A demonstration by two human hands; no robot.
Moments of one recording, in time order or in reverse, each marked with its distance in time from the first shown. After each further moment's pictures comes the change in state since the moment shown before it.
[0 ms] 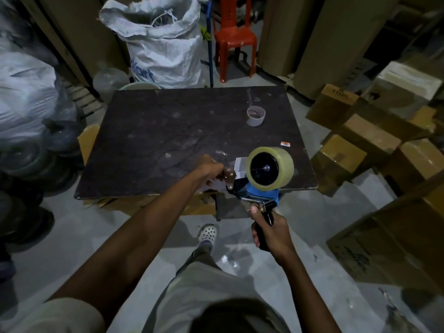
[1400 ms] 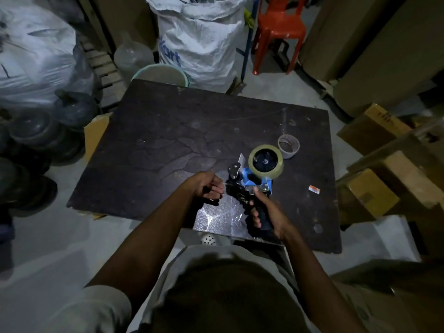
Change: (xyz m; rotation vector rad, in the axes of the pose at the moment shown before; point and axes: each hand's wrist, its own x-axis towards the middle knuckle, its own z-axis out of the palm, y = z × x) left_hand 0.188 -0.028 -0.042 -0.545 -0.369 -0.530; right_hand 0.266 -0.044 0.034 0.118 -0.316 0.438
